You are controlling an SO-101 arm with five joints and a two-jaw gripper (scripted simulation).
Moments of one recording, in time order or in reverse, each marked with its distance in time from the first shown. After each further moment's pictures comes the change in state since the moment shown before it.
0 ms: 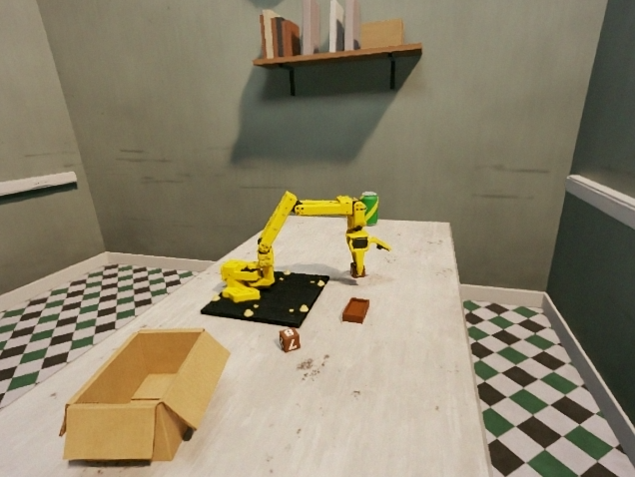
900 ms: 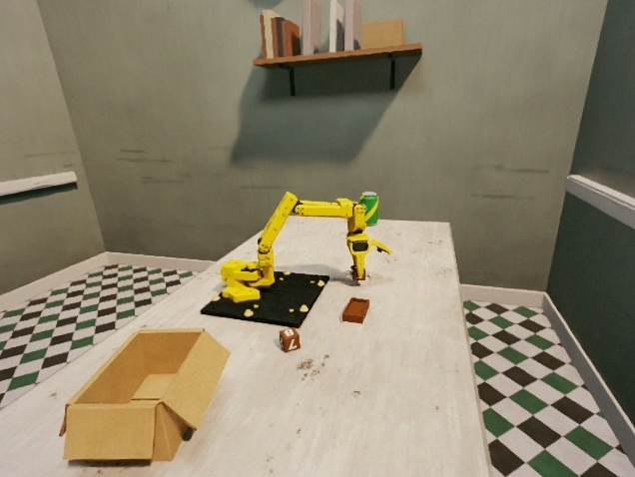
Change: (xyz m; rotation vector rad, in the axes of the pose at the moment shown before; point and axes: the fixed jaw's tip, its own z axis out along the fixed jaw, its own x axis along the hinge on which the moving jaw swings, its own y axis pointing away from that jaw) arm -0.001 0.000 0.007 0.000 -0.007 0.000
